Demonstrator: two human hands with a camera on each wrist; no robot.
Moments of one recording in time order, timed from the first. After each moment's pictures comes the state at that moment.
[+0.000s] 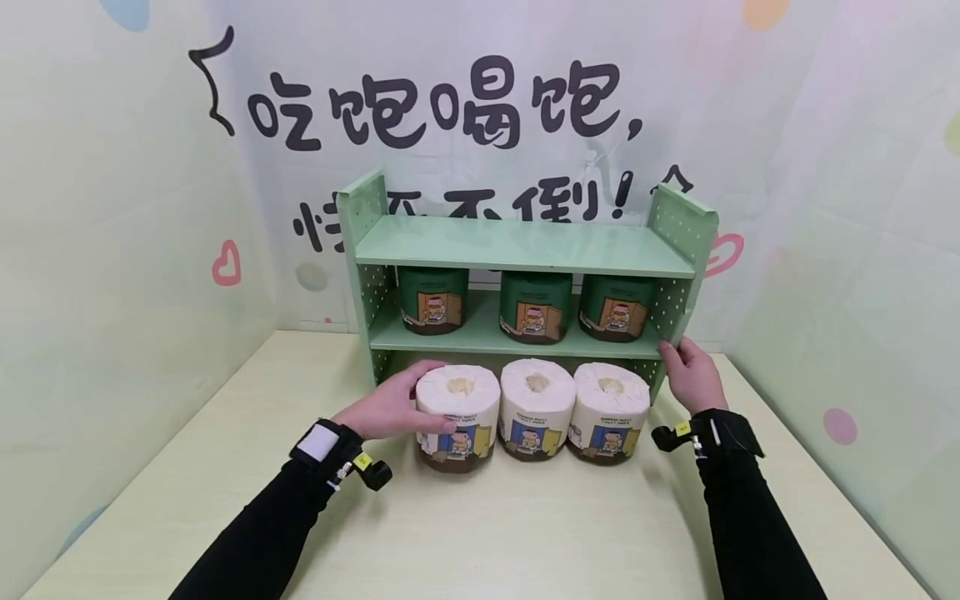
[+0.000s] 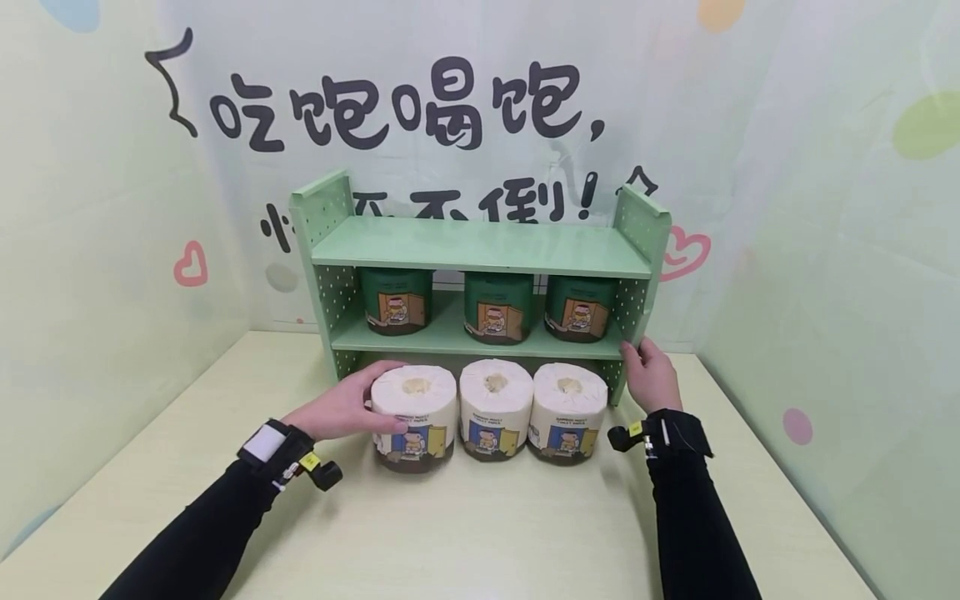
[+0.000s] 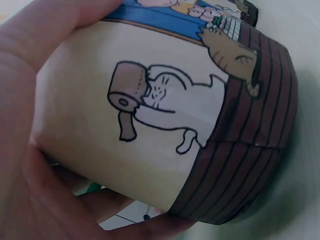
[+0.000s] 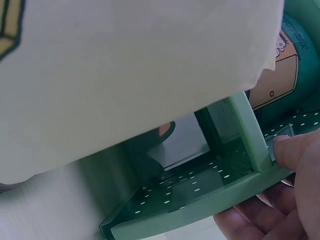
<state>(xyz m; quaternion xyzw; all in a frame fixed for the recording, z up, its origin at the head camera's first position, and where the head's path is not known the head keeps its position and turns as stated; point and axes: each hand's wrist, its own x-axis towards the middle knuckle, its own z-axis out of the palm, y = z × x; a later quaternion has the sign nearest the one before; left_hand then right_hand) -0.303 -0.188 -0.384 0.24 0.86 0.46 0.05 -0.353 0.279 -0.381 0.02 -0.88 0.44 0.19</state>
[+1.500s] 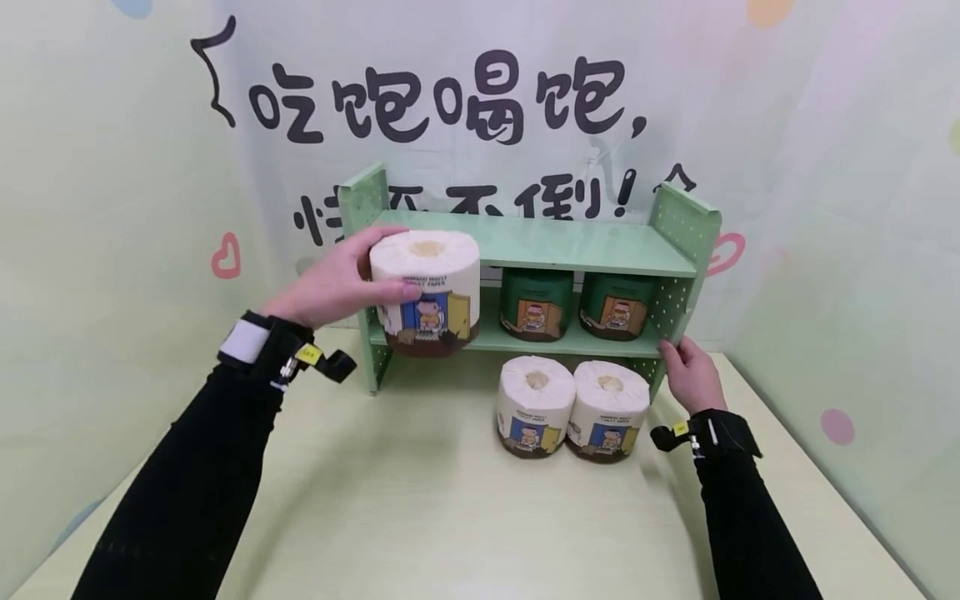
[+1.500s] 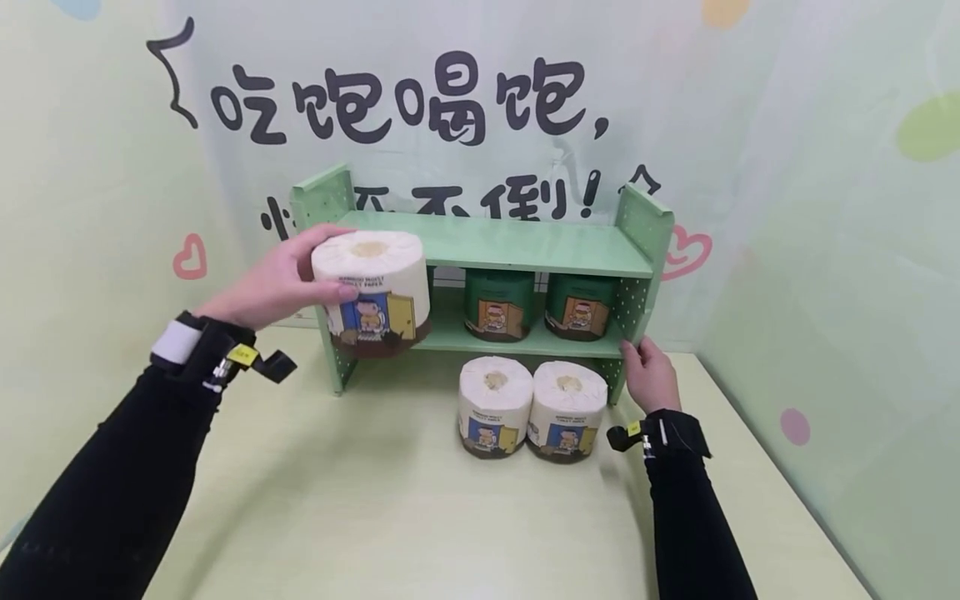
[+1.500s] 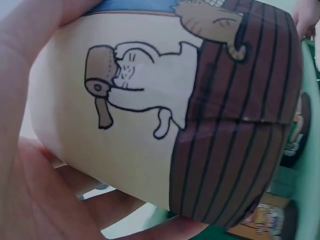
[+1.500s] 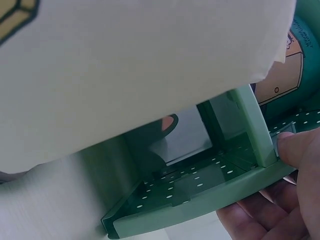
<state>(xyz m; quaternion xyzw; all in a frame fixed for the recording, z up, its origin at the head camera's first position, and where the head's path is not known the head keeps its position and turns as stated) -0.292 -0.216 -0.212 0.30 0.82 0.49 -0.04 -0.356 0.280 -0.382 0.01 -0.88 0.43 0.19</state>
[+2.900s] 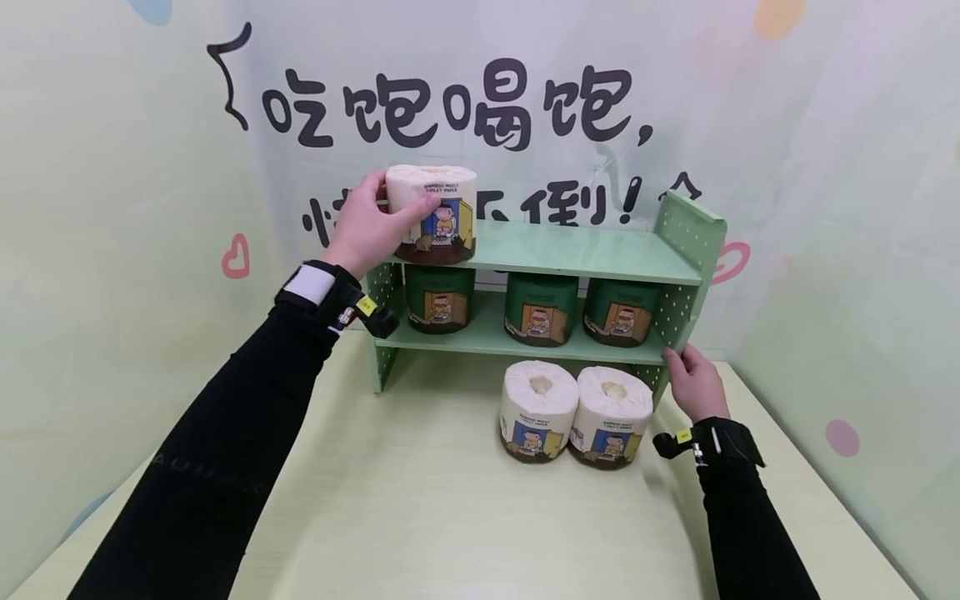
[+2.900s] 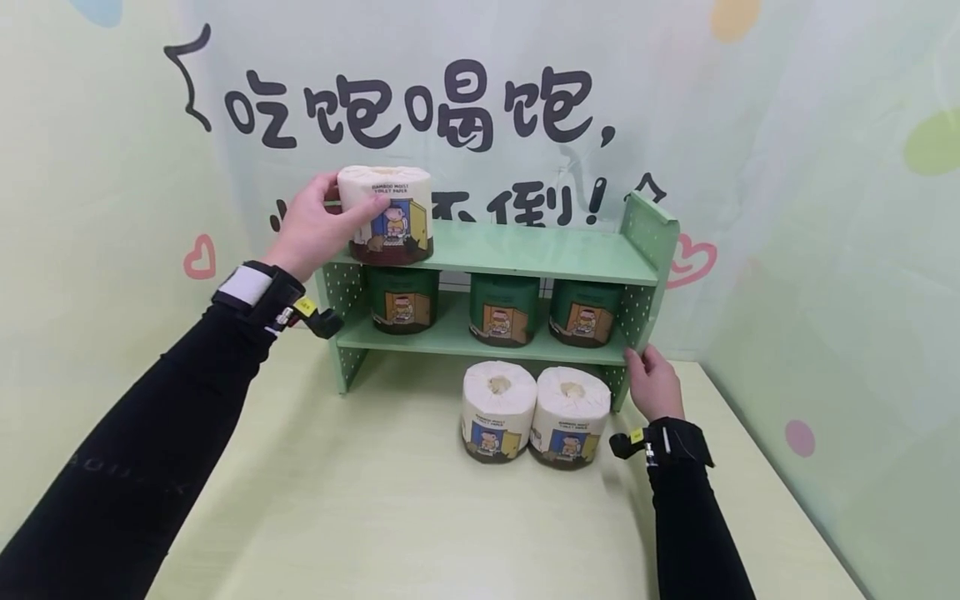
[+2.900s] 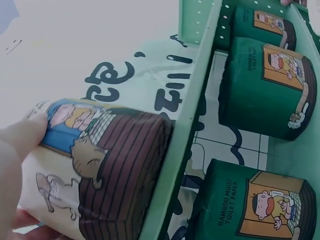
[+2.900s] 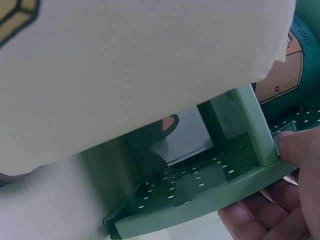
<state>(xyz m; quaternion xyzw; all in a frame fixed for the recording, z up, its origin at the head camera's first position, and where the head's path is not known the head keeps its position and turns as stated) -0.336 -0.192 -0.176 0.09 0.84 0.49 -0.21 -0.351 0.277 -0.382 0.01 -0.88 0.43 0.20</state>
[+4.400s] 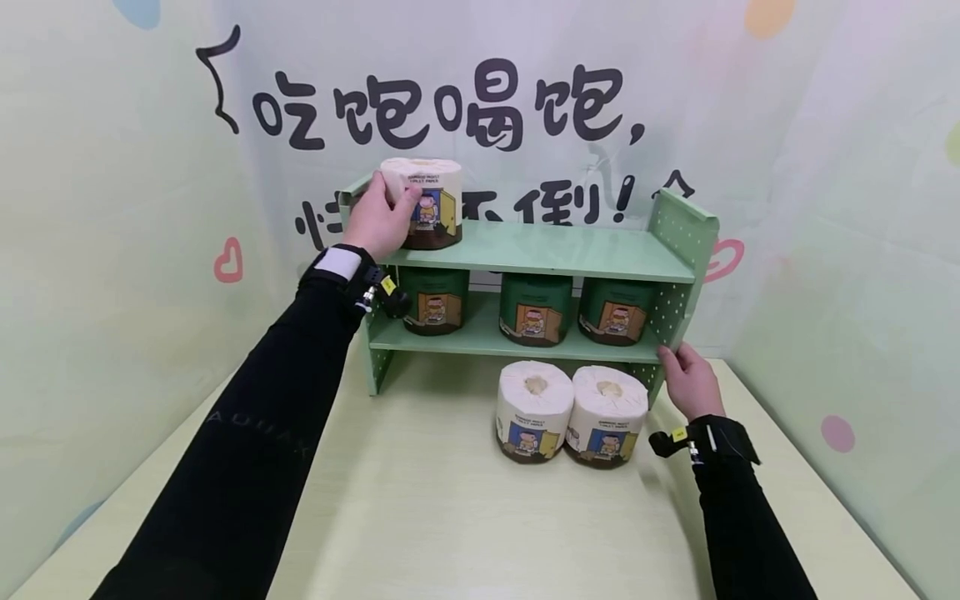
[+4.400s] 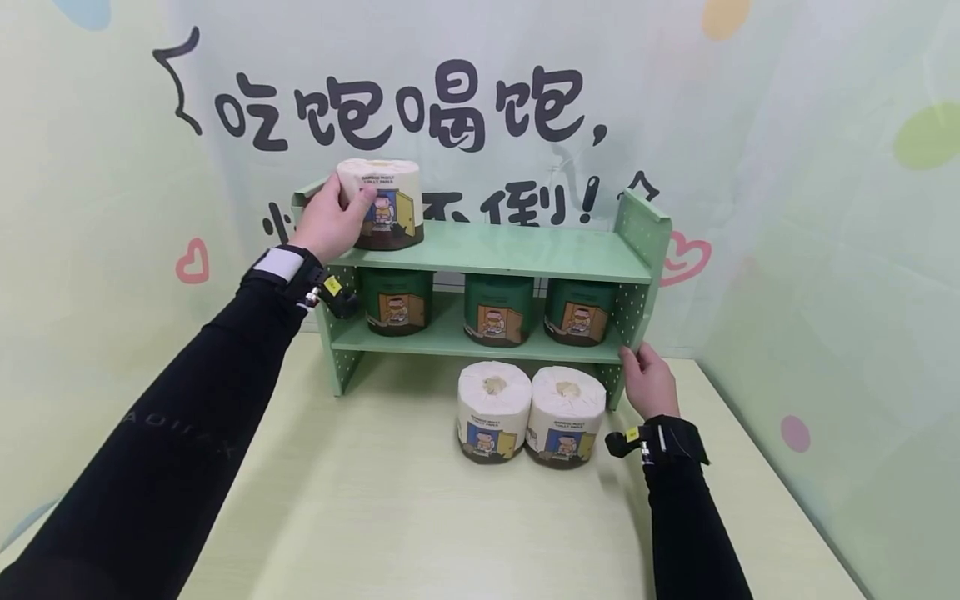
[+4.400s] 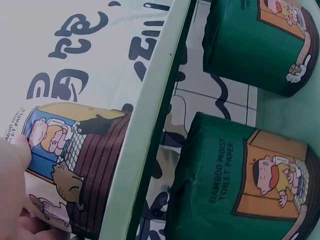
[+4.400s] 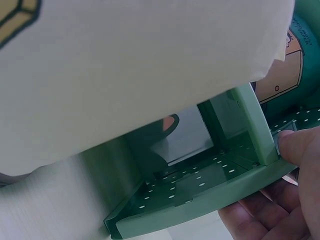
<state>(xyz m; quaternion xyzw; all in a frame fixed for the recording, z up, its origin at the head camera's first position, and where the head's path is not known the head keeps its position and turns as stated) -0.375 -0.185 -0.181 0.08 0.89 0.39 -0.24 -0.352 0.278 -0.383 0.01 -0.88 0.44 0.19</state>
